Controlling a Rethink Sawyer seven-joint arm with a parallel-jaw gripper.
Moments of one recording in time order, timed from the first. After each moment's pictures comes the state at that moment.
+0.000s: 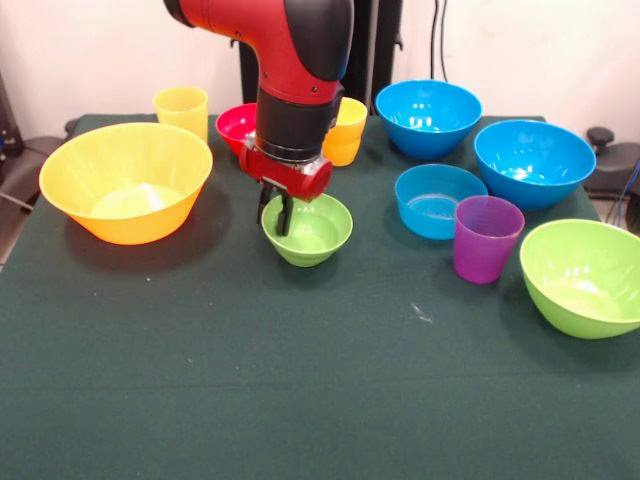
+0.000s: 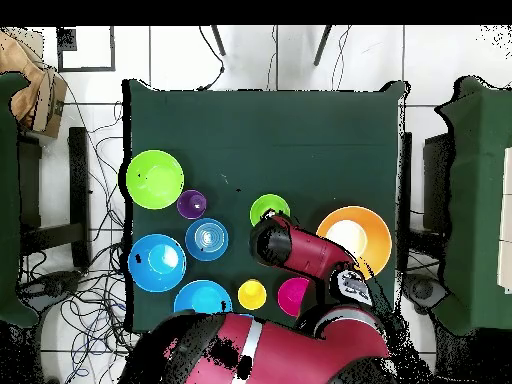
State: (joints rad) arm -0.26 -0.41 -0.14 1.78 0.04 0.06 1.97
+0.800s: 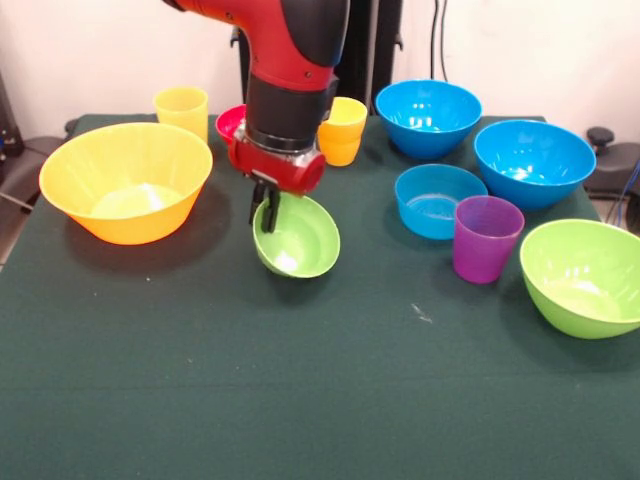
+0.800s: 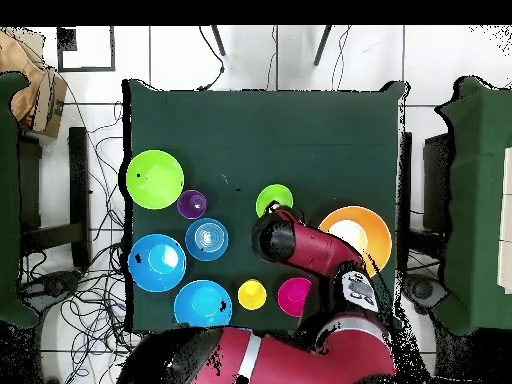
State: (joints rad) arm -0.25 -0.46 -0.15 1.77 0.04 0.06 1.97
